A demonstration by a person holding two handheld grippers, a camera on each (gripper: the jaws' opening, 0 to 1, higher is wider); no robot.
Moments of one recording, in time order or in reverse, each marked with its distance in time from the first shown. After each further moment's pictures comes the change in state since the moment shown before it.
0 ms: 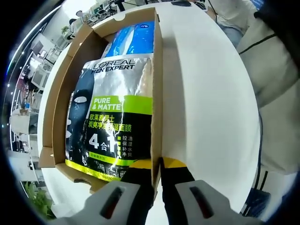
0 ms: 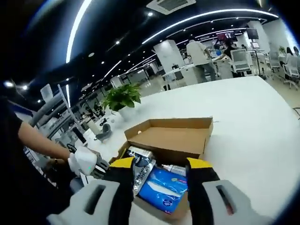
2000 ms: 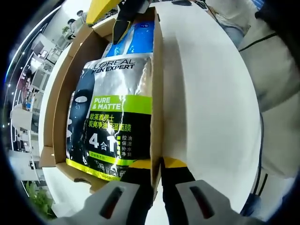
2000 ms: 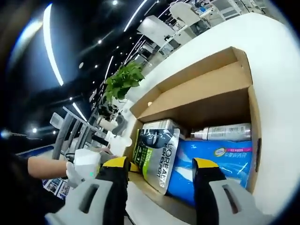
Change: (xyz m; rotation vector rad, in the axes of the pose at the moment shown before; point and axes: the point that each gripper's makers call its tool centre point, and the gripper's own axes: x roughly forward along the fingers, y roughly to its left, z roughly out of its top) left arm 0.000 0.000 -0.001 -0.001 0.005 0.012; right arm 0.082 0.029 -0.080 0.363 0.200 0.158
